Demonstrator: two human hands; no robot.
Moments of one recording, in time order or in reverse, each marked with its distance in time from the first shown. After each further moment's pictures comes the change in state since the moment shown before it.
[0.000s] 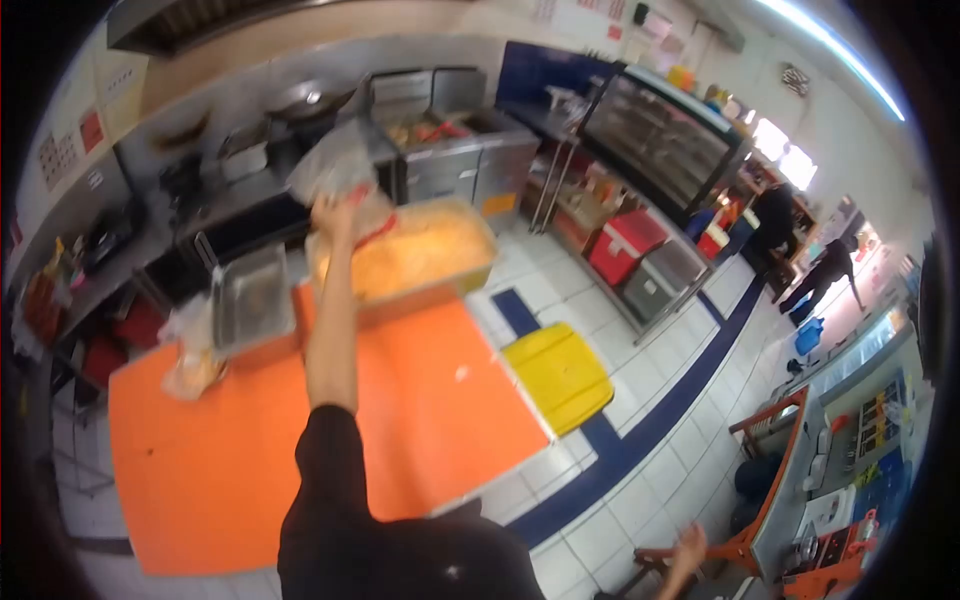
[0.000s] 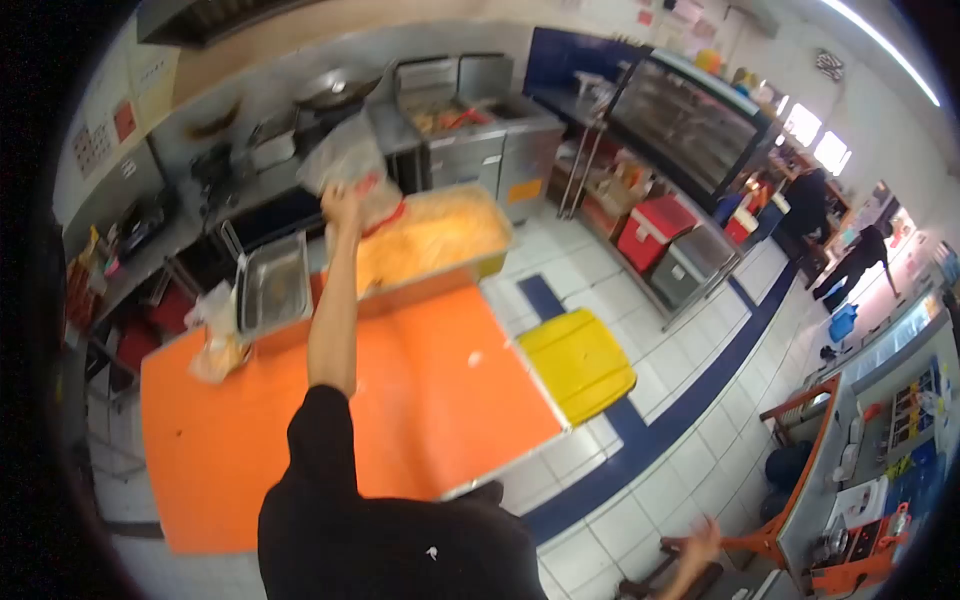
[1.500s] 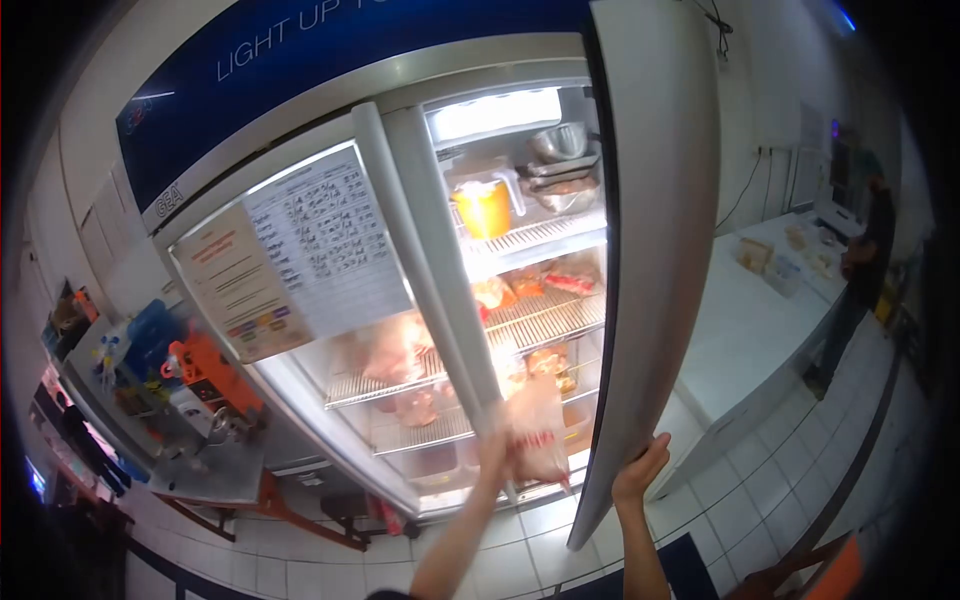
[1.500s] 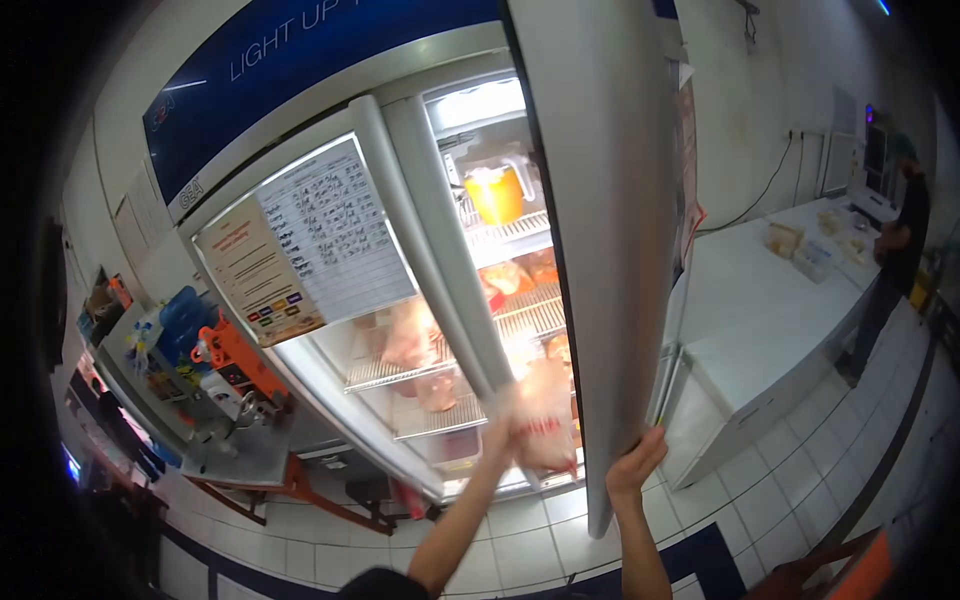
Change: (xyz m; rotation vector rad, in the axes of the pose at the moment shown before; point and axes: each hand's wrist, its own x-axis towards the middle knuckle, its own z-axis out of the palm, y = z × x) left_hand -0.857 0.703 -0.751 0.434 2.328 0.548; right_hand -0.714 -0.116 -0.182 -0.697 2.545 0.502
